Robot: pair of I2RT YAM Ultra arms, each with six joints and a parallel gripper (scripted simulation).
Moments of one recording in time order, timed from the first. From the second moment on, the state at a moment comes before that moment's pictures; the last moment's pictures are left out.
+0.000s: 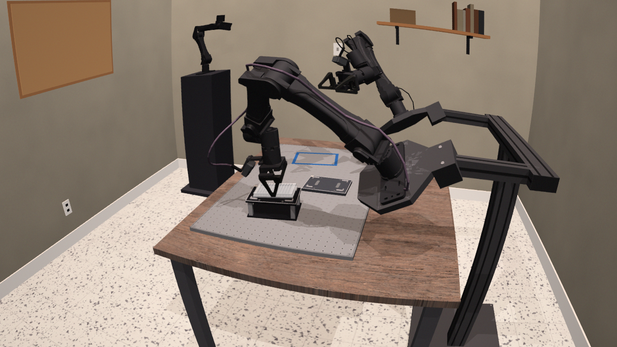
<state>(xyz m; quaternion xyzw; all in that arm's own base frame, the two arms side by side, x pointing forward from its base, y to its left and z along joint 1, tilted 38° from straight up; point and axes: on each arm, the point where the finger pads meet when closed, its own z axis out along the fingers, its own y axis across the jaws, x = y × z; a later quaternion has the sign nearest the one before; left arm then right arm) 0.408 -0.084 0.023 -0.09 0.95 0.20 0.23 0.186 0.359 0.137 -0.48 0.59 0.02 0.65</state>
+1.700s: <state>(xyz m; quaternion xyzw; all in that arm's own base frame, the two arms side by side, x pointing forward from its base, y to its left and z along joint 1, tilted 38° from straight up) 0.419 -0.089 0.023 -0.10 0.94 0.20 0.25 0.186 0.359 0.137 -0.48 0.59 0.02 0.65</state>
